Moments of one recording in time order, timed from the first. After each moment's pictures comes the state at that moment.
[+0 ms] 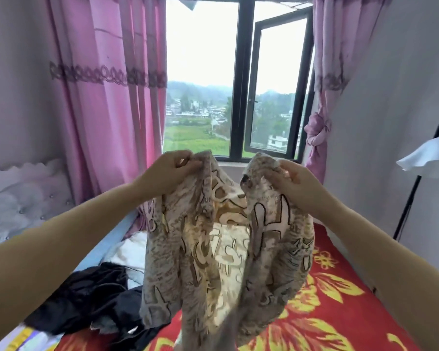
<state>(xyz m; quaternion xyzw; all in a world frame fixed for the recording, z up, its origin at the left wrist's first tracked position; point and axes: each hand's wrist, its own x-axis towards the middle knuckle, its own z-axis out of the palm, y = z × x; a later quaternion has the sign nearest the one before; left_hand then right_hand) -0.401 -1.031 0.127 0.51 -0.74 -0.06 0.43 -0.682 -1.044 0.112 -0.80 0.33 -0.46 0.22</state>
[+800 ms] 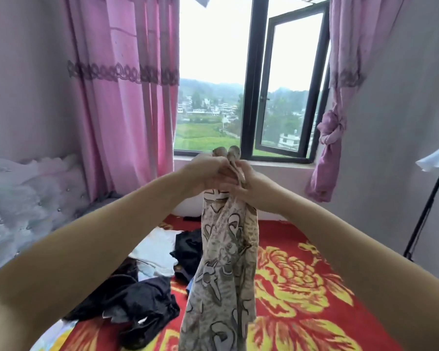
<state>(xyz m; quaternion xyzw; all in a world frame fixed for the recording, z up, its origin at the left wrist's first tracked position) -0.454 -1.028 0.137 0.47 -0.58 -0.46 0.48 -0.602 -1.051 0.111 -0.84 0.43 -0.28 0.17</state>
